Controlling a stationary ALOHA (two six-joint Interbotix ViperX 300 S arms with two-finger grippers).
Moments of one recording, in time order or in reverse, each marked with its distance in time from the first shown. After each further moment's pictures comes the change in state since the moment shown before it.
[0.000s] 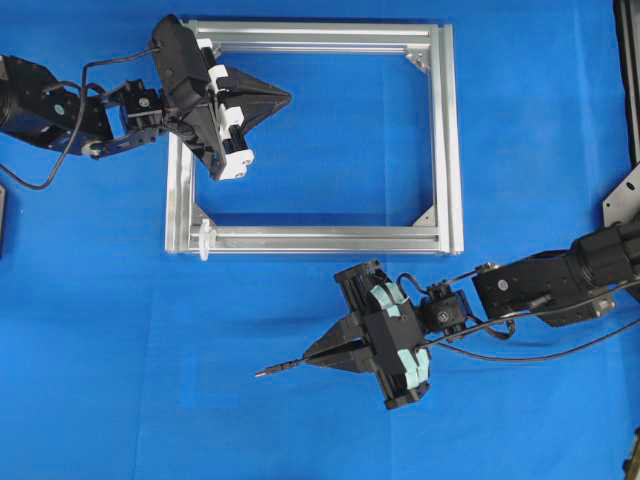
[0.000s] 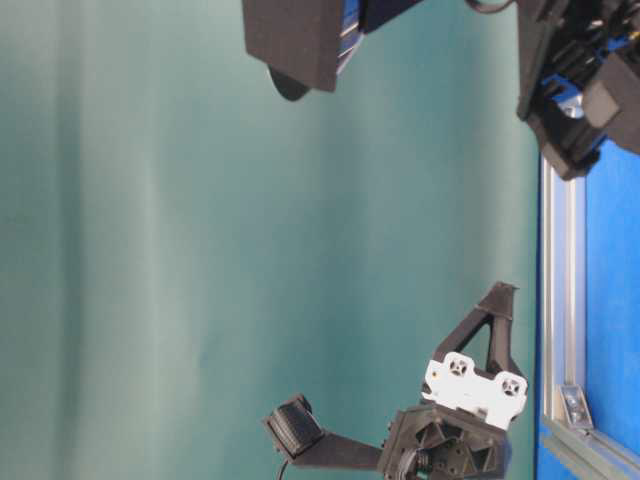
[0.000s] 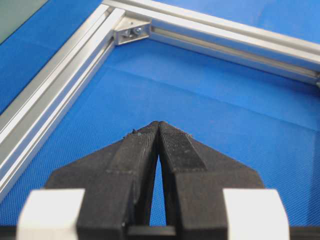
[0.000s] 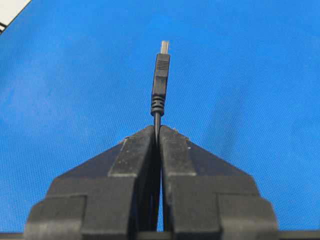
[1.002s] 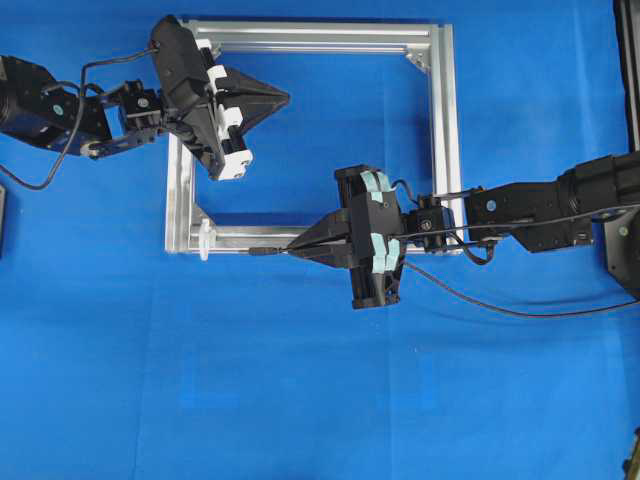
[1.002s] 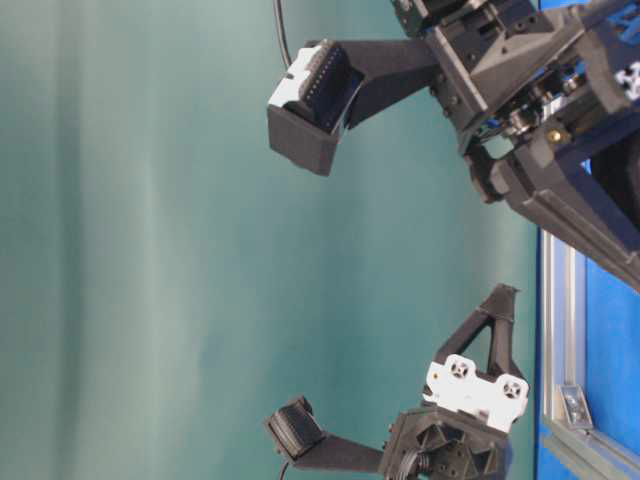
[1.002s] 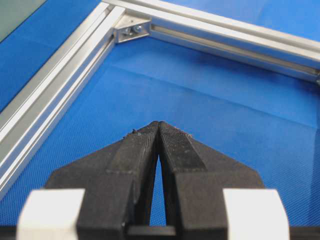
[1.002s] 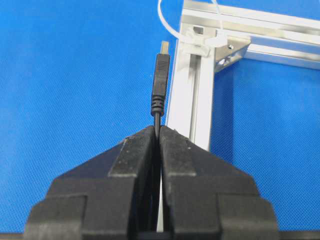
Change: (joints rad) left arm 0.000 -0.002 0.006 0.000 0.000 0.000; right arm -0.245 -0.021 0.006 0.000 0.025 -0.008
